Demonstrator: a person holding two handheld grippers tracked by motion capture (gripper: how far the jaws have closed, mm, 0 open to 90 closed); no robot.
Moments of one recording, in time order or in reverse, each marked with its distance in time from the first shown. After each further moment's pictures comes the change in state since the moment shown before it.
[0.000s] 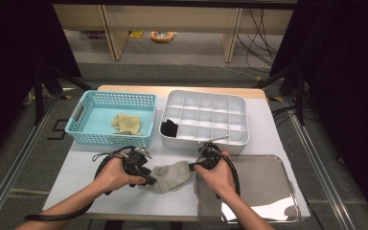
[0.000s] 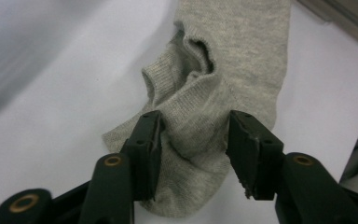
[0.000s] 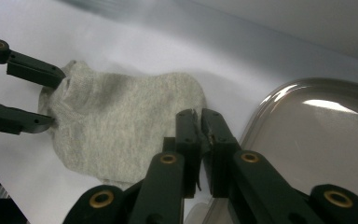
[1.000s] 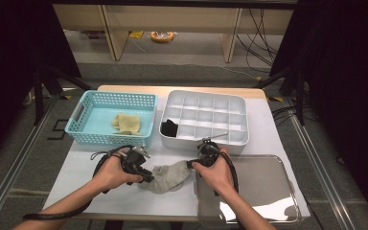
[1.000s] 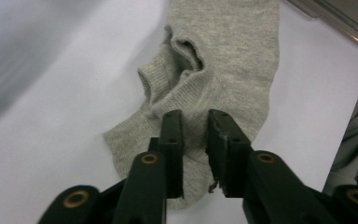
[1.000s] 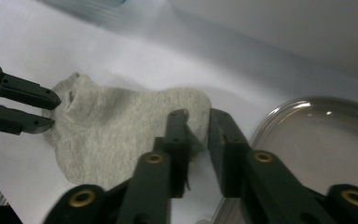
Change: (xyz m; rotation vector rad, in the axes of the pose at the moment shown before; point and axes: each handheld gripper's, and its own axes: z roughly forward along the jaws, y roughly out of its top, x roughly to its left) left arm 0.002 -0.001 -0.006 -0.003 -0.027 0.029; right arm 0.001 0.008 0.003 -0.014 0.003 0.007
